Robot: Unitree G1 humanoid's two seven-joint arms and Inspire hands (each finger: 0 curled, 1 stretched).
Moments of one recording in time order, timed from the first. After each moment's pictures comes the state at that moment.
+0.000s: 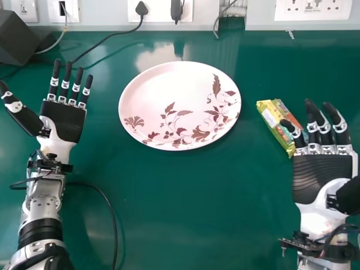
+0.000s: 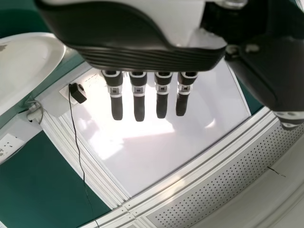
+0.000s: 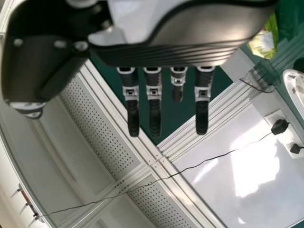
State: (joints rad) left arm -0.49 0.18 0.62 0.66 -0.92 0.14 -0.86; right arm 0.30 0.06 -0.09 -0.29 0.73 -0.47 0.46
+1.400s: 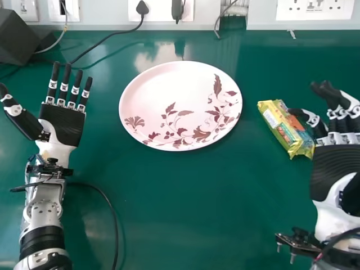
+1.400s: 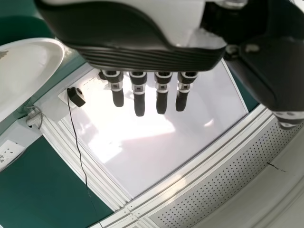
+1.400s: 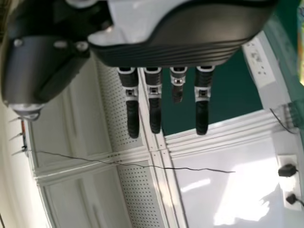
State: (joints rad) left arm -0.44 0.14 0.61 0.57 -0.90 0.14 -0.84; right arm 0.38 0.05 -0.11 -0.56 0.20 -0.49 0.15
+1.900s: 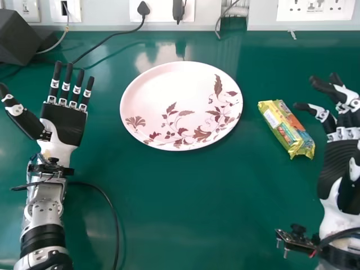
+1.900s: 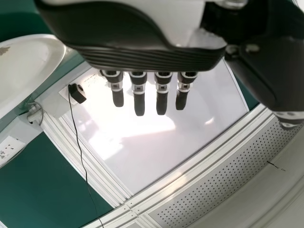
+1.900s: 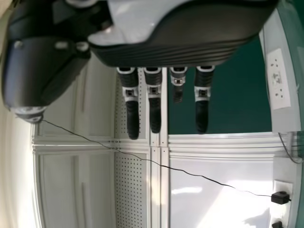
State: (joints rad) left arm -0.45 0.15 0.61 0.60 -0.90 0.14 -0.86; right arm 0.38 0.03 -0.12 -0.62 -0.01 -0.46 0.05
